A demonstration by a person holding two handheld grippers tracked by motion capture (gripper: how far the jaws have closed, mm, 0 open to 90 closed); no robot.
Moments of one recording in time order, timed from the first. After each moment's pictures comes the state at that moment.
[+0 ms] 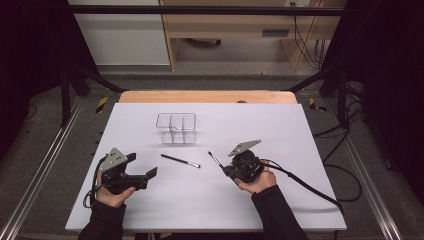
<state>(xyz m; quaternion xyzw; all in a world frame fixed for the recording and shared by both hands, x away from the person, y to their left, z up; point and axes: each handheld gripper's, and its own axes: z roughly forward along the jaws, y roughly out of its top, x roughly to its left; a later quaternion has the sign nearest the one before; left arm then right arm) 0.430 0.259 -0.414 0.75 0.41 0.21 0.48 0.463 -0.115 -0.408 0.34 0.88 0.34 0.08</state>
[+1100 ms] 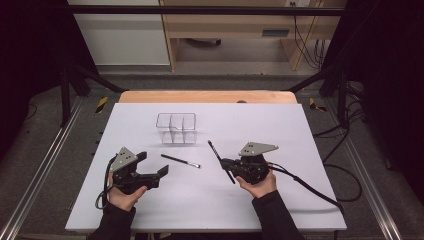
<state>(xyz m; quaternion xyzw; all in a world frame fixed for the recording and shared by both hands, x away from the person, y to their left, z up) 0.427 0.227 -0.406 0.73 0.41 0.20 0.51 0.452 -0.128 -0.403 0.32 0.81 0.49 0.10</state>
